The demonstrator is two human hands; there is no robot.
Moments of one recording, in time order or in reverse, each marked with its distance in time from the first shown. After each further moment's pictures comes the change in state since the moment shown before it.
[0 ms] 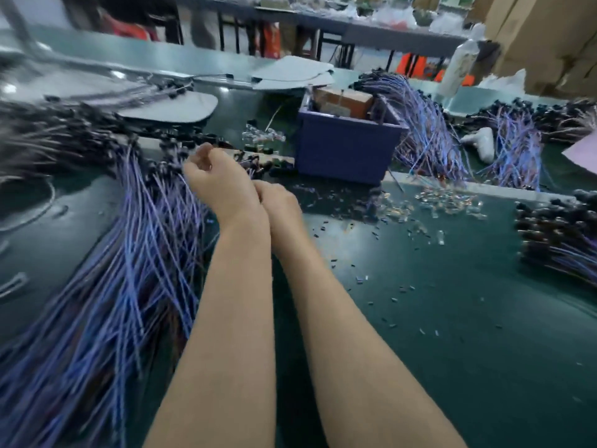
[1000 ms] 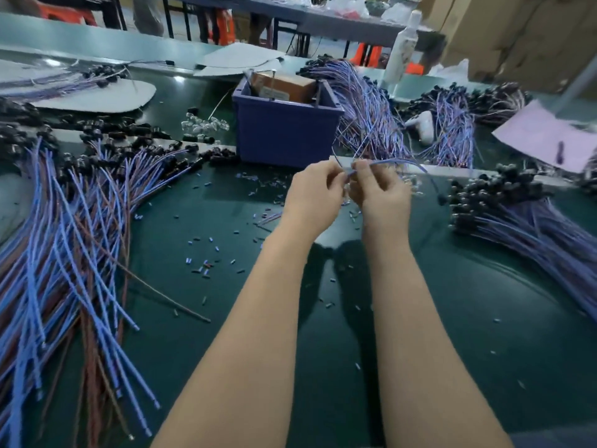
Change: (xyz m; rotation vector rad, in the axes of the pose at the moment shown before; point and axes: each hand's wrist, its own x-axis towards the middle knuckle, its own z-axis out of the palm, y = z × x) left_hand -0.099 -0.072 0.044 0.800 -1.085 0.467; right_hand -0.059 0.111 -0.118 0.871 0.721 0.117
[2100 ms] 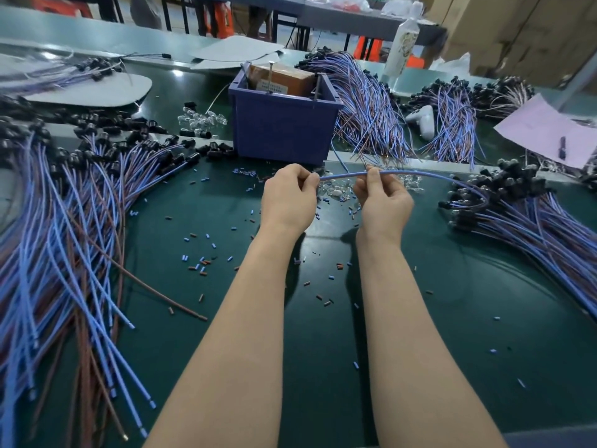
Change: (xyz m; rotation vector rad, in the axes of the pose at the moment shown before) left_hand 0.001 -0.029 -0.004 -0.002 0.125 -0.177; right_hand 0.012 0.021 0.001 0.220 0.264 0.071
